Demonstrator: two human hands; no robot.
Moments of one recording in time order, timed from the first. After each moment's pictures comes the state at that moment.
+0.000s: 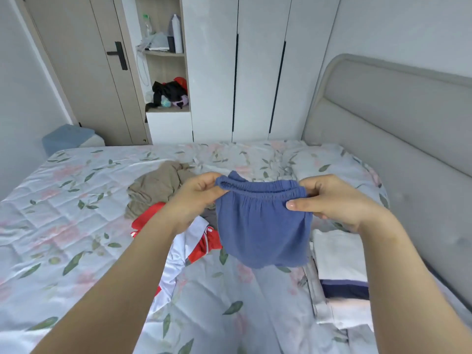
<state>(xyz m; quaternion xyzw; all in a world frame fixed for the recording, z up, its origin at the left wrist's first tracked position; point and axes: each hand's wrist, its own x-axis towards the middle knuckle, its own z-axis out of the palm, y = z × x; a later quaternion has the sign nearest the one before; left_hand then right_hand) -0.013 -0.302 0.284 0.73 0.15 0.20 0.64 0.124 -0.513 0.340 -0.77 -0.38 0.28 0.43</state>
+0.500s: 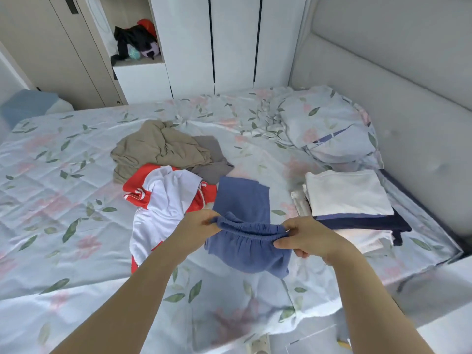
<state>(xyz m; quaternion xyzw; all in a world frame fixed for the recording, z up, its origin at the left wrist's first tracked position) -0.076 -0.339 0.157 0.80 0.24 0.03 0.55 0.056 -0.552 0.182 -0.80 -0.22 0.42 0.37</state>
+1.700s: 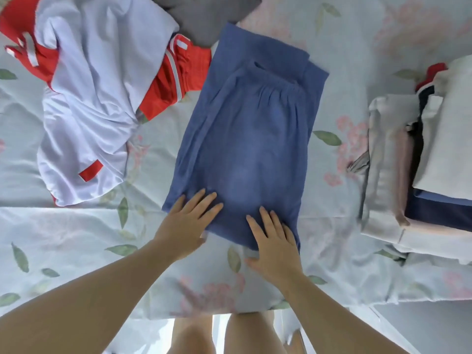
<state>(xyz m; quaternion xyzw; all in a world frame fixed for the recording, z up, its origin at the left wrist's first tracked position) -0.019 -0.320 -0.174 0.94 0.08 -0.31 0.09 0.095 -0.512 -0.187 -0.82 -0.43 0.37 -0.02</state>
